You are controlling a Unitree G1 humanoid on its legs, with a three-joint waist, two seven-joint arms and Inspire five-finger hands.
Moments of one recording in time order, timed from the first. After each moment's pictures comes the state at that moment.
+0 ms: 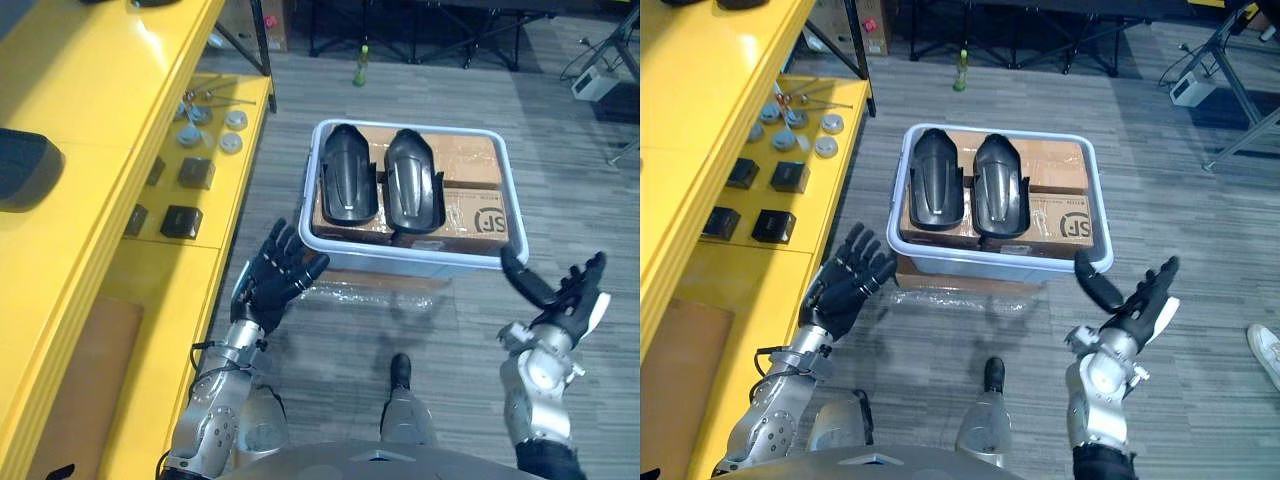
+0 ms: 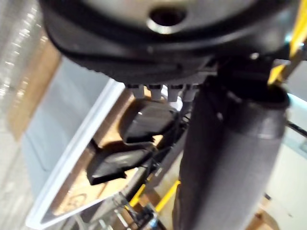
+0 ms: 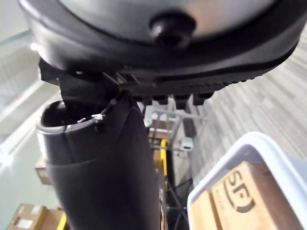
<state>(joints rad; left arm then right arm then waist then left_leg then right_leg) 0.26 0.17 -0.19 -0.11 -0.68 0.00 -0.12 0.04 -0.28 -0.25 0.16 0.37 -0.25 -0.49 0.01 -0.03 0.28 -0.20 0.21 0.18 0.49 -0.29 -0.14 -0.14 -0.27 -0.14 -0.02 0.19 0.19</state>
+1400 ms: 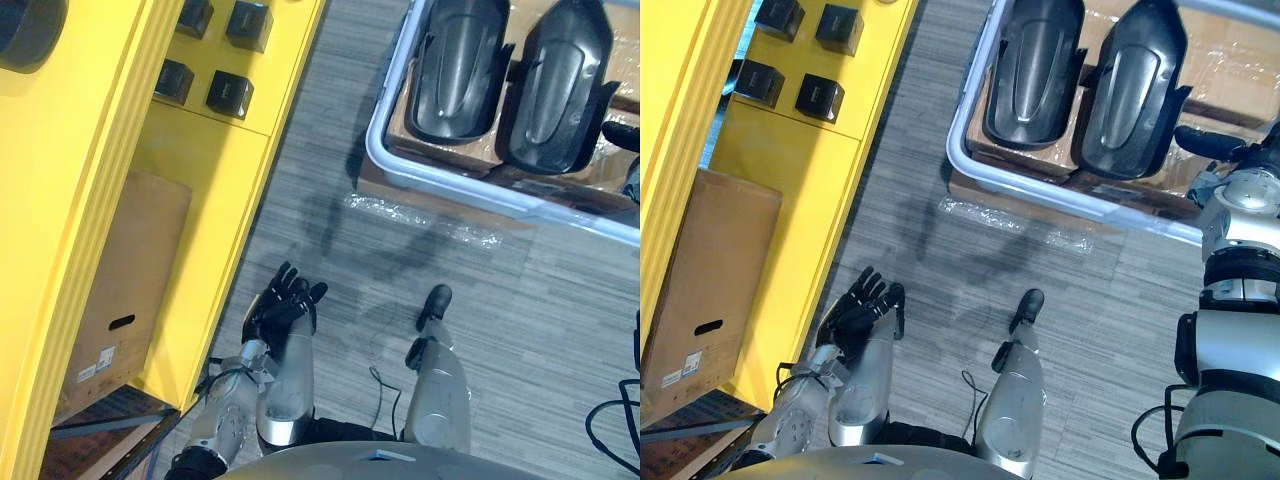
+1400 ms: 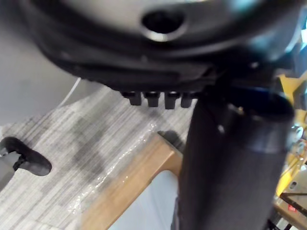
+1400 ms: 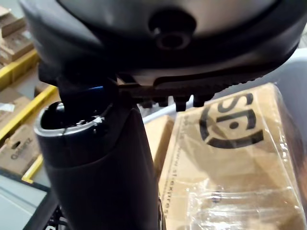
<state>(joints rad) 0.14 0.16 -0.26 0.32 -0.78 -0.13 -0.16 -0.92 -0.97 0.08 1.02 0.50 0.14 -0.33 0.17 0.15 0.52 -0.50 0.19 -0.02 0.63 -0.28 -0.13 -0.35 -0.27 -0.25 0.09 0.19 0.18</state>
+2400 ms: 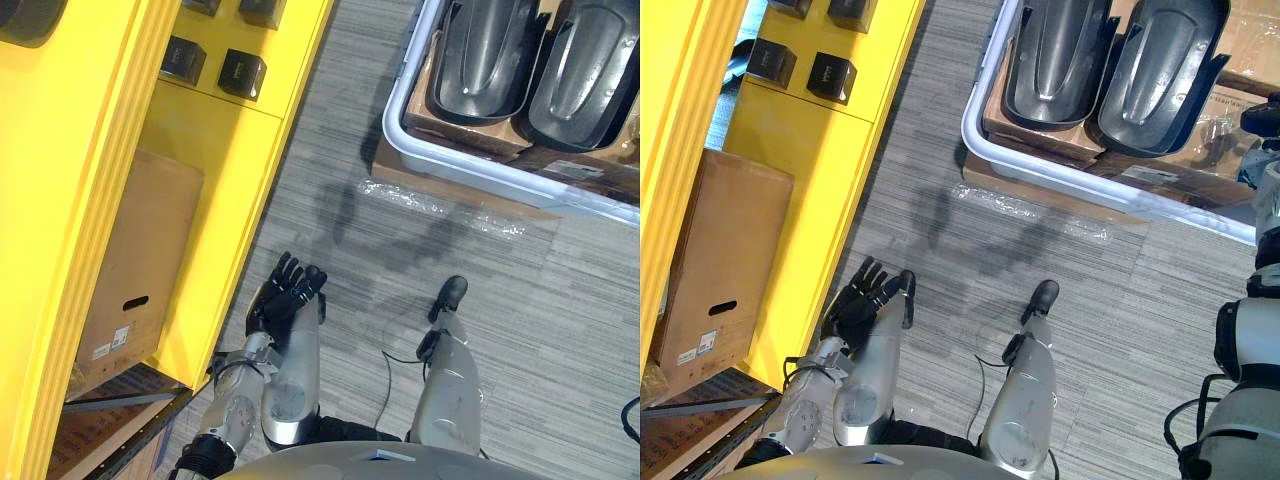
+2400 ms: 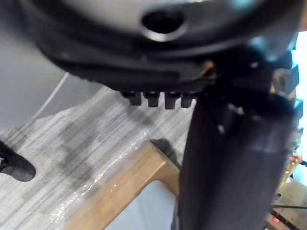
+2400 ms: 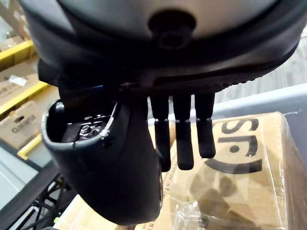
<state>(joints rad) 0.09 0.13 -0.27 0.41 -0.81 -0.21 -0.20 -1.01 -1.10 0.19 1.02 0.40 0.25 -0.32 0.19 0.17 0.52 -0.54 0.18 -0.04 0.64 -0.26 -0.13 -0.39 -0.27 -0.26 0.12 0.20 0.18</state>
